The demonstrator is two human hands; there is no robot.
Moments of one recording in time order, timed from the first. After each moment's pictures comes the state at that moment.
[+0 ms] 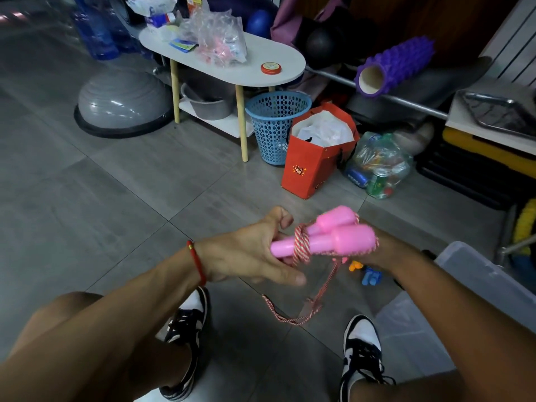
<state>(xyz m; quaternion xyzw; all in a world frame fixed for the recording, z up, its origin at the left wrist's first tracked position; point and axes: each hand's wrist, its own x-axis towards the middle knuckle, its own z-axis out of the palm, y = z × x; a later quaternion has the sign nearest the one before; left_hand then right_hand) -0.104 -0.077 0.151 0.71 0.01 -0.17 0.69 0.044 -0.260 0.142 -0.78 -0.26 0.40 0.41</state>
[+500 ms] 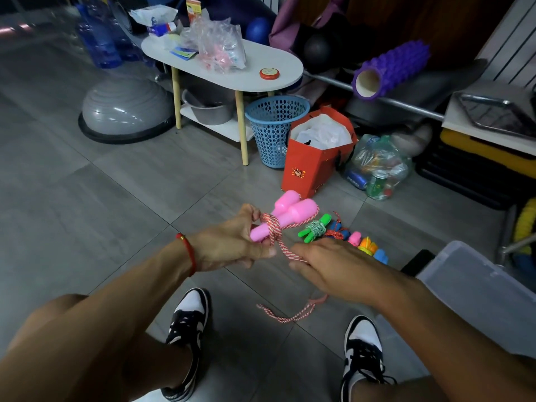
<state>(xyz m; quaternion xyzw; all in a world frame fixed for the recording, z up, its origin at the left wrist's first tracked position) -0.099 -0.047 0.121 0.70 0.13 -0.13 0.69 -0.003 -0.257 0.147 -0.80 -0.58 0.17 0.07</state>
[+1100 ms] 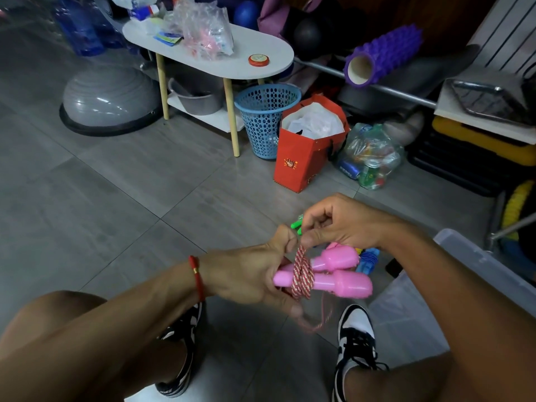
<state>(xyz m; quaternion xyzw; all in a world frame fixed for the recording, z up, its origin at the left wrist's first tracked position) -0.107 -0.100 0.141 0.87 -0.09 -0.15 0.45 0.057 -0.252 0.157 -0.74 -0.42 0.41 0.34</state>
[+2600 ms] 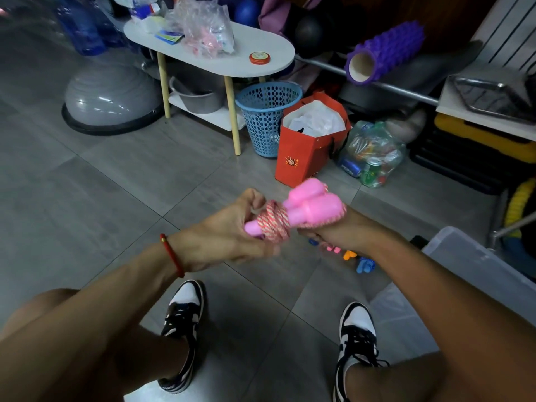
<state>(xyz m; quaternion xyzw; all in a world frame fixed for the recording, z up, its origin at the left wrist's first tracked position) -0.110 -0.071 0.152 0.70 0.05 -0.08 0.71 0.039 -0.251 0.143 -0.77 -0.39 0.36 0.35</state>
